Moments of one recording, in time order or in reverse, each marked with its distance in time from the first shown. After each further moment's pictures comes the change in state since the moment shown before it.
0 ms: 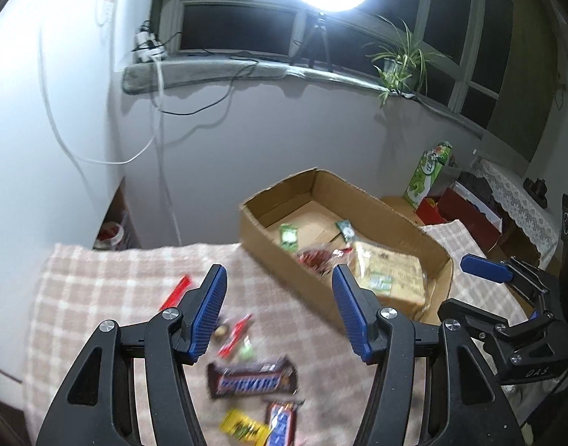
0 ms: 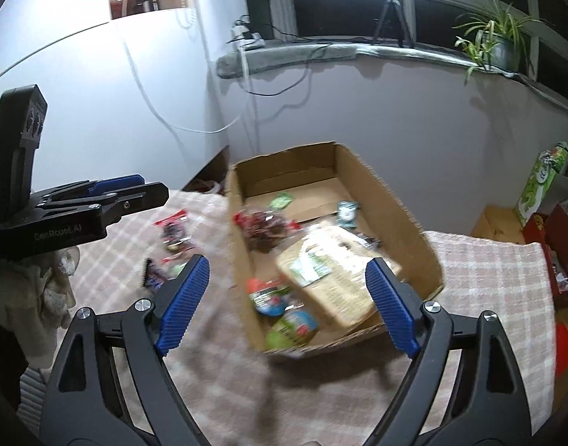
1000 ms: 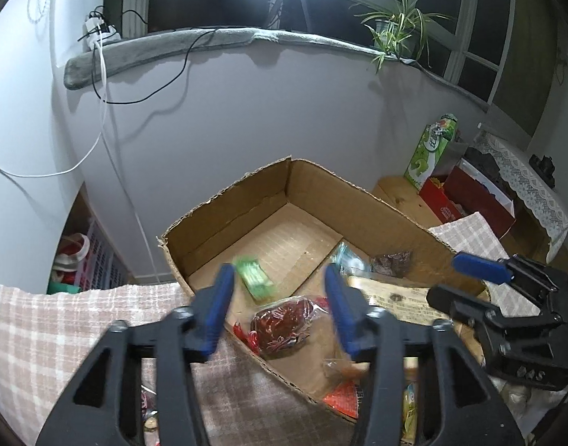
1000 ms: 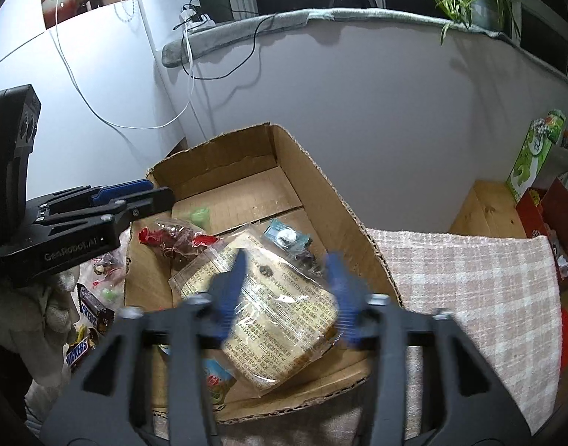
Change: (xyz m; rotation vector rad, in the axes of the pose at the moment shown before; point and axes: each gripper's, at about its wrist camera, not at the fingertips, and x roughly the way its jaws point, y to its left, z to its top) left arm 0.113 -0.042 0.036 0.071 0.094 -0.022; right arm 0.067 -0.075 0.018 0.095 0.071 -0.080
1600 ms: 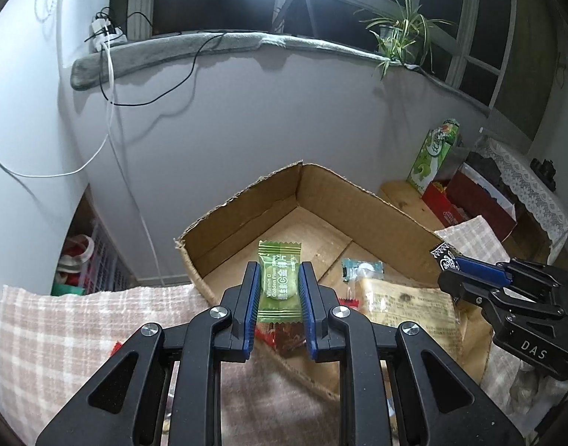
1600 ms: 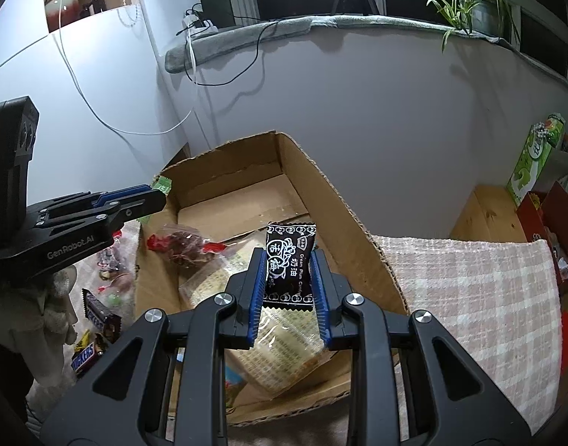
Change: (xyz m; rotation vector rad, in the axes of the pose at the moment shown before) left arm -0.003 0.010 -0.002 -0.009 -0.016 0.006; right arm -0.003 0.003 0.003 0.005 -0.007 0.010
